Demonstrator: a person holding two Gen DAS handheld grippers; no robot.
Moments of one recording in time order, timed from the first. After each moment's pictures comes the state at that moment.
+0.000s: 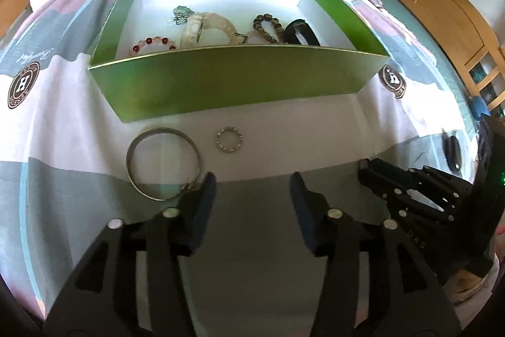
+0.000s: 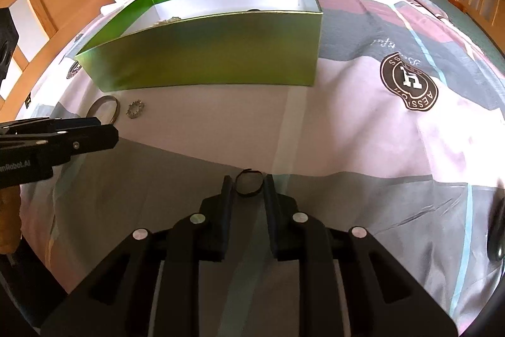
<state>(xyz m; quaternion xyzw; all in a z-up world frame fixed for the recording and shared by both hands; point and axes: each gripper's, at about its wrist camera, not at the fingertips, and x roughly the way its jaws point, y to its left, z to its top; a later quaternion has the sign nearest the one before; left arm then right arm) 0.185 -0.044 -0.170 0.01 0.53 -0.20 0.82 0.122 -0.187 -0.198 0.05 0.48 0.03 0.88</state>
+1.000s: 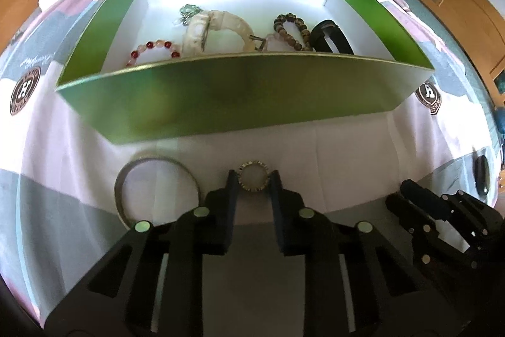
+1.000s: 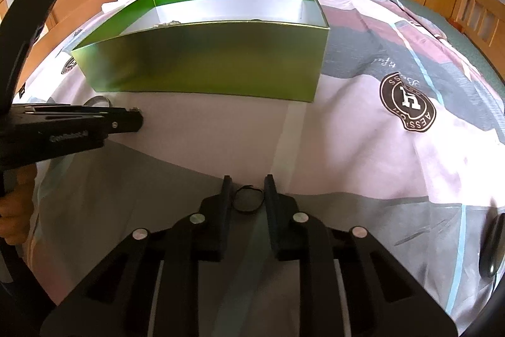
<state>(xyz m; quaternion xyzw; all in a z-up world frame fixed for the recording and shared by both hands) 0.212 -0.063 -0.191 0.02 0.53 -0.15 0.84 0.128 -0.180 -0.197 0.02 0.45 0.02 0.89</state>
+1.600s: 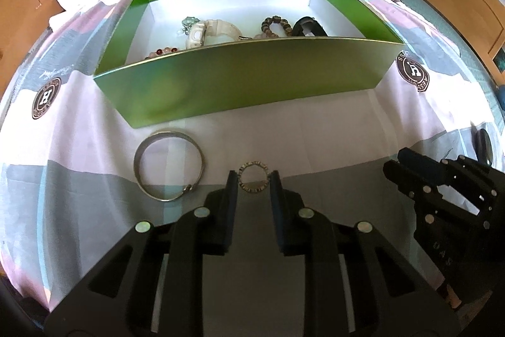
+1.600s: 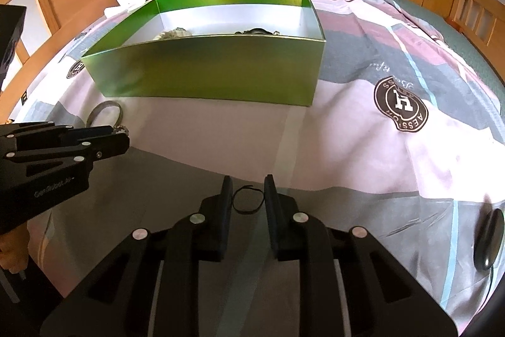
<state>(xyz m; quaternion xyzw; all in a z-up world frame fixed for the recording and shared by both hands) 0.167 -0.065 -0.171 0.07 0.50 -0.14 0.85 0.122 -0.175 -0.184 0.02 0.45 0.02 0.89</state>
